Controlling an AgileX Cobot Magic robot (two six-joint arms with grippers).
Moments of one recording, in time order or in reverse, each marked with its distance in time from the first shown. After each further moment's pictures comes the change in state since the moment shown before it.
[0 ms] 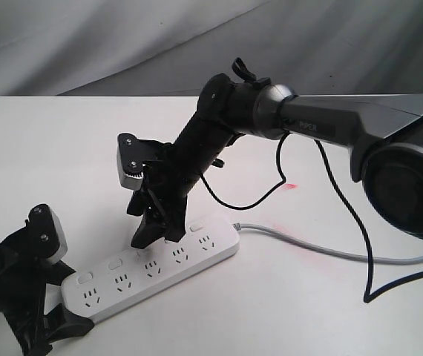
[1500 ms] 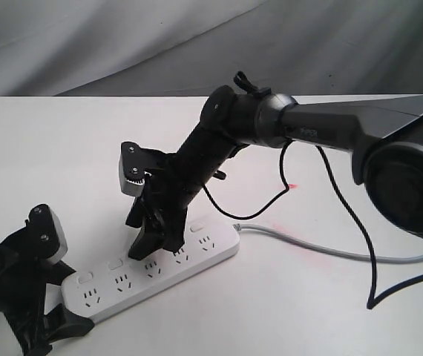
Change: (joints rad) left arm 0.000 0.000 0.000 0.000 0.000 0.001; right arm 0.004 -0.006 0.072 0.057 -0.018 -0.007
